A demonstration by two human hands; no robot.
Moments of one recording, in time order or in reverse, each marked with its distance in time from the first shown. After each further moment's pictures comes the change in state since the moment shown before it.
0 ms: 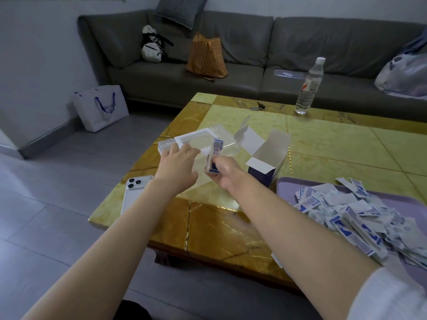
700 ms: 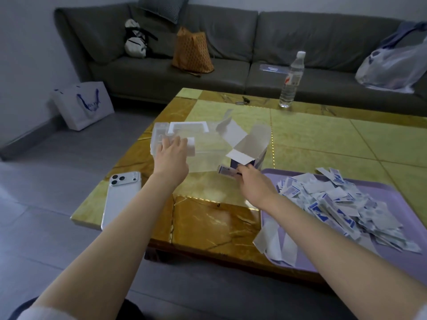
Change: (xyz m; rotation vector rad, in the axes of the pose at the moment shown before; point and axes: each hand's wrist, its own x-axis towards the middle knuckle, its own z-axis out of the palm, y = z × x) left_hand 0.011 0.029 0.010 -0.054 0.029 -0.114; right_hand -0.027 0.019 -0.121 -1.460 0.126 -0.573
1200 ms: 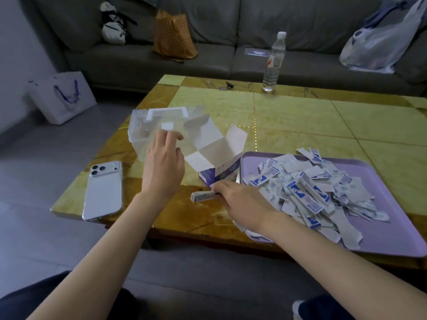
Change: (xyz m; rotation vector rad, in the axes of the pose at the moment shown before) left_hand -0.061 0.041 -0.008 -0.452 0.398 0.096; right_hand -0.086 0.004 -0.001 -0.062 0.013 -0.403
